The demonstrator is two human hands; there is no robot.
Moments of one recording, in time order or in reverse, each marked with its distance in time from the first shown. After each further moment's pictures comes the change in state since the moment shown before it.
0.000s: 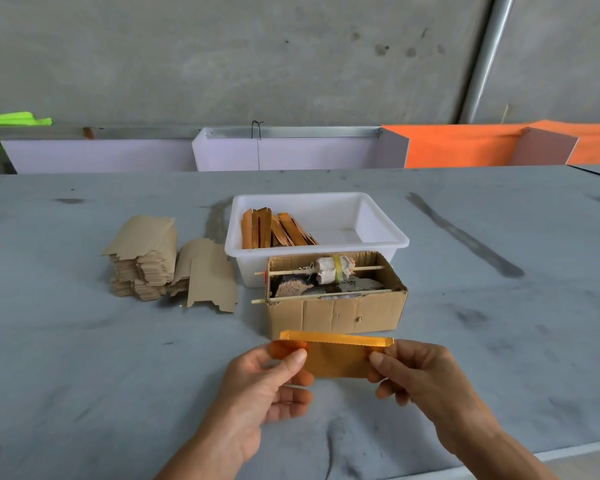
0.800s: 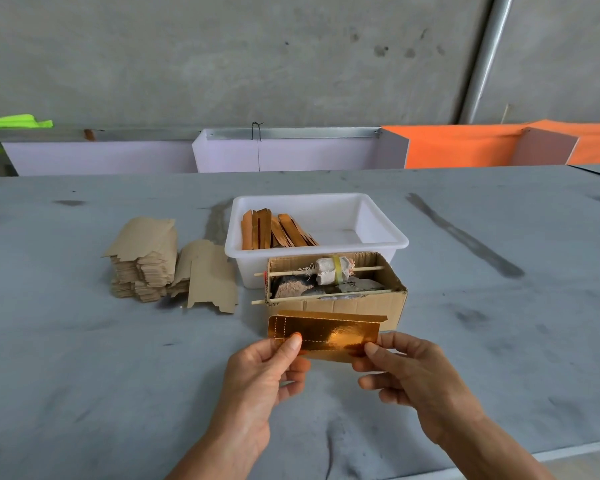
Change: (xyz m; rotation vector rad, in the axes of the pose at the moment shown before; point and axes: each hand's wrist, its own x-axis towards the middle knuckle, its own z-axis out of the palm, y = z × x) left_hand 0.002 0.001 0.010 -0.022 0.123 0.114; right_hand 0.003 -0.011 0.008 0.190 -0.013 0.167
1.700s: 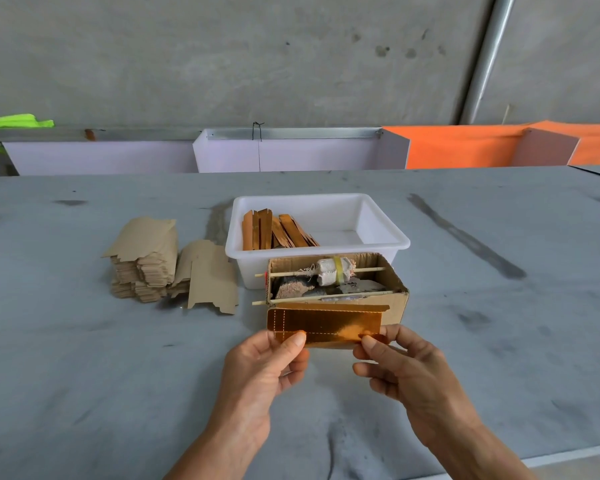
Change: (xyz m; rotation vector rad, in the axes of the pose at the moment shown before) left_hand 0.002 0.005 0.003 -0.054 -0.014 0.055; right_hand -0.001 0.004 0.009 0.203 0.015 -0.084
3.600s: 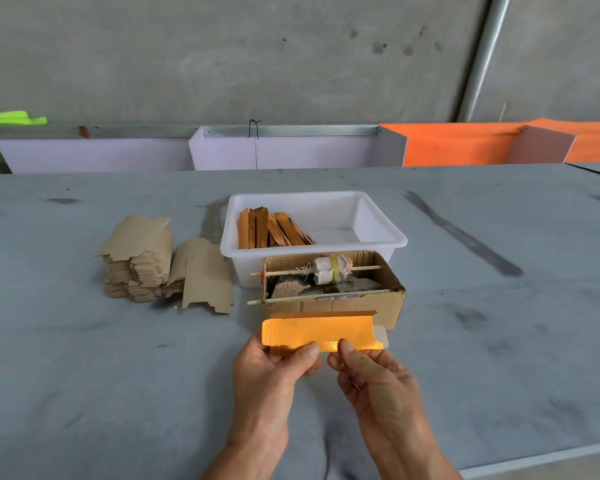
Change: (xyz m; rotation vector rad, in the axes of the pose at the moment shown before) left_hand -0.001 -0.019 0.015 -0.107 0.017 0.249; right_hand -0.003 0.030 0.030 0.421 0.079 0.028
